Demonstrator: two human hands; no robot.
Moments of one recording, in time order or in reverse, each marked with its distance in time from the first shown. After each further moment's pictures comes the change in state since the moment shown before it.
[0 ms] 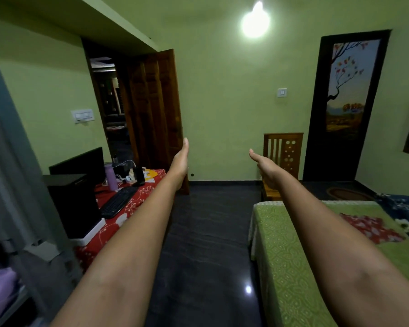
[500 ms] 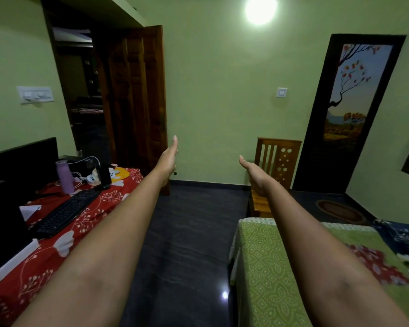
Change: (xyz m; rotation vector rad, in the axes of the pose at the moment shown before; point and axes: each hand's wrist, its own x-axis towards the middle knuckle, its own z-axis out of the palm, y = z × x) left_hand 0.286 -0.073 0.055 -0.028 0.031 -0.056; right_hand 0.279 0.031 -0.050 -0.026 -0.028 0.079
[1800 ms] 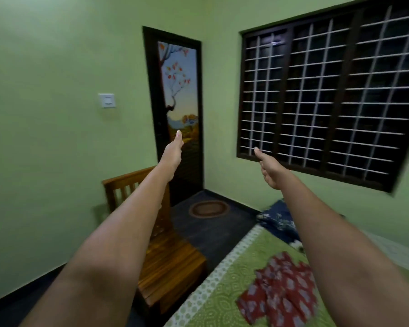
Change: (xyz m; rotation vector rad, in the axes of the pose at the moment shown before) left_hand 0.633 -0.018 0.569 -0.111 -0.907 0.084; right_hand 0.434 0.018 -0.454 0.202 0.957 0.073
